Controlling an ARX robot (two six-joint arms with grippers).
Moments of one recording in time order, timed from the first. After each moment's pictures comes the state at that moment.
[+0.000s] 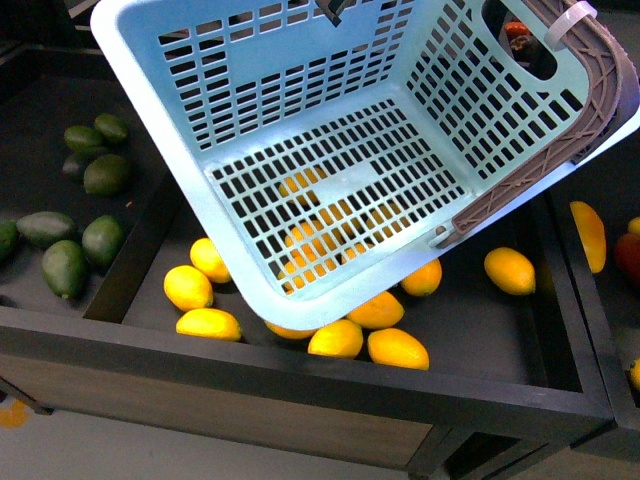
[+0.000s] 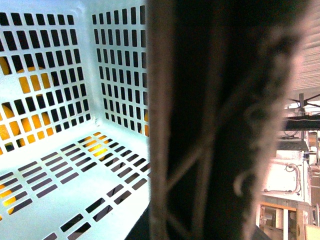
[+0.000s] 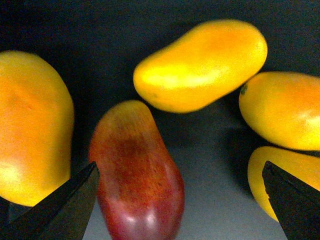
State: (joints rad) left arm -0.57 1.97 1.54 -0.02 -0.03 -1.05; right arm -0.48 2.79 1.77 0.21 -0.16 -0.23
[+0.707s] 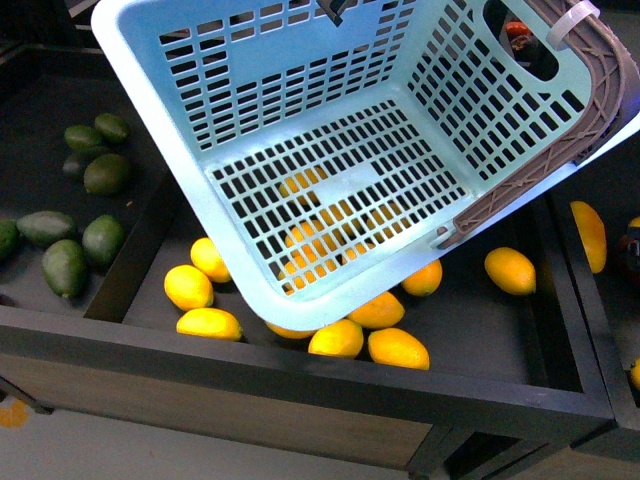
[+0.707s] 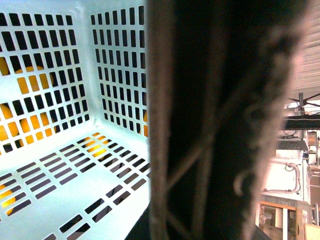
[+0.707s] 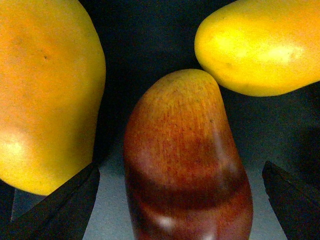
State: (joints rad) left arm -0.57 1.97 1.54 -0.02 -0.03 -1.05; right arm -0.45 2.94 1.99 0.02 -0.24 -0.31
